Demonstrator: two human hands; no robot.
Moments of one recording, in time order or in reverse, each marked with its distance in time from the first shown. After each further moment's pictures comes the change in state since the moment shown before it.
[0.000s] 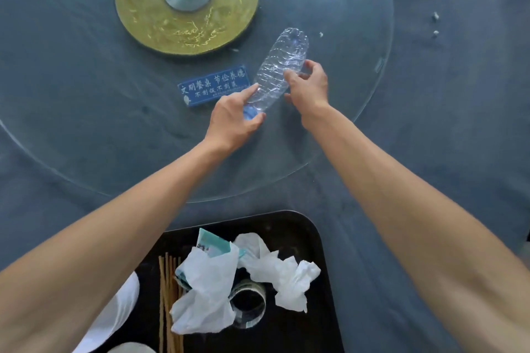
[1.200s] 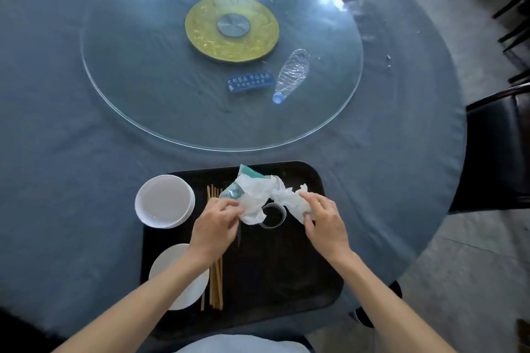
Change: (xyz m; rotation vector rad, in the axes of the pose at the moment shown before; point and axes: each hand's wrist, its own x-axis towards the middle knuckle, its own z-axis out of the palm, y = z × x) left_hand -0.367 -0.067 -0.038 0.158 0.040 0.146; right_hand -0.337 0.200 -0.121 -0.911 -0.083 -0.571
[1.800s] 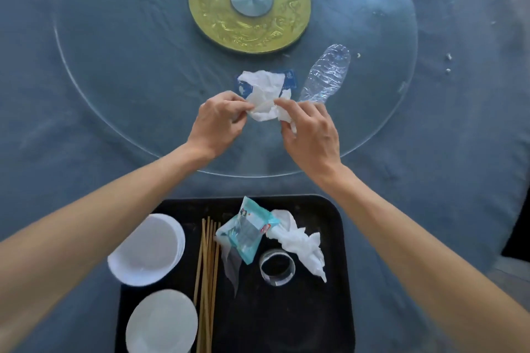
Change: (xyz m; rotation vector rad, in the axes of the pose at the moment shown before) left_hand 0.272 -0.037 -0.061 -0.089 0.225 0.051; right_hand 0.260 -0.109 -0.022 -0.083 0.234 -0.370
